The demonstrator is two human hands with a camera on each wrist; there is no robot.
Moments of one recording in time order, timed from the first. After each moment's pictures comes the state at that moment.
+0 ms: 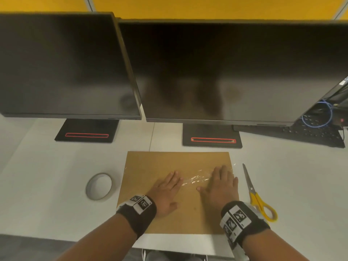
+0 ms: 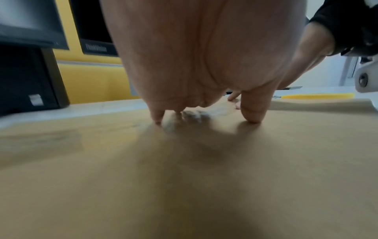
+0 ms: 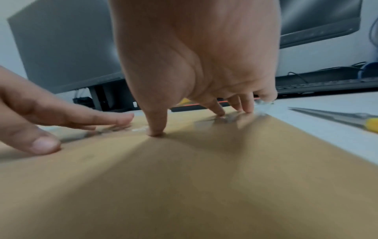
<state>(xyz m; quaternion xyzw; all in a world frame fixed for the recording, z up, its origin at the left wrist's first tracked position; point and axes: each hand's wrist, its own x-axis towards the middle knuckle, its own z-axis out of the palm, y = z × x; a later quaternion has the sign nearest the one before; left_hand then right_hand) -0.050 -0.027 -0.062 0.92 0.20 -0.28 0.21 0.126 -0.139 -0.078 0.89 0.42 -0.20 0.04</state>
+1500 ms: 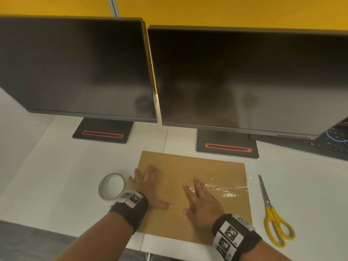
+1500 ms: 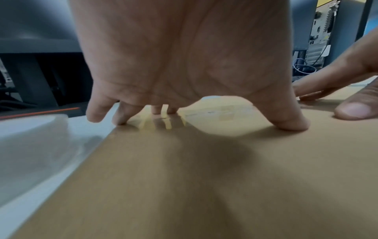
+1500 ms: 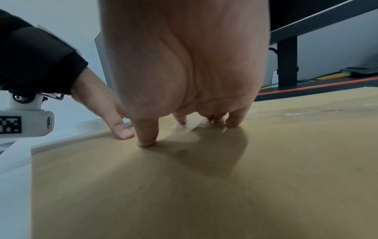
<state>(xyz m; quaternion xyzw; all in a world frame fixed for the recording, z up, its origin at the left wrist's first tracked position) -0.097 0.025 -0.073 0.81 0.48 -0.29 0.15 0.071 -0.113 -0.084 0.73 0.60 -0.32 0.06</state>
